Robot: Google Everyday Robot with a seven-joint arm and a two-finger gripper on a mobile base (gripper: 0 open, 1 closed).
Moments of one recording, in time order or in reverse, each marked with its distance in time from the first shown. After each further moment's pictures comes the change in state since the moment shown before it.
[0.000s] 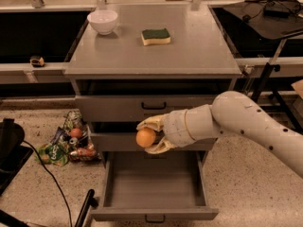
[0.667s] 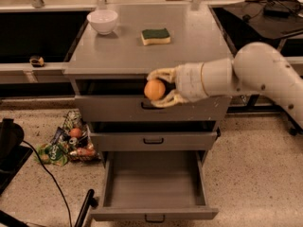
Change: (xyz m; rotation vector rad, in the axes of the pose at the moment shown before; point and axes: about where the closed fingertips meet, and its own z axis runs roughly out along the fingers) arm 0.022 -0.117 -0.071 0.169 0.057 0.069
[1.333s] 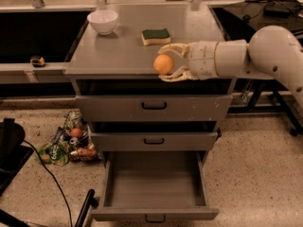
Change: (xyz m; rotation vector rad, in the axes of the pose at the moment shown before) arm 0.033 -0.068 -0.029 0.155 -0.013 0.050
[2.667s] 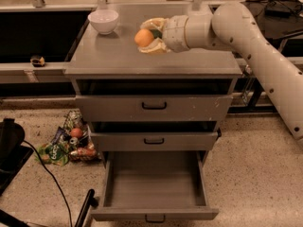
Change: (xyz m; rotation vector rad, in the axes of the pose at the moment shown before) arm 0.027 -0.084 0.081 0.061 0.005 0.203
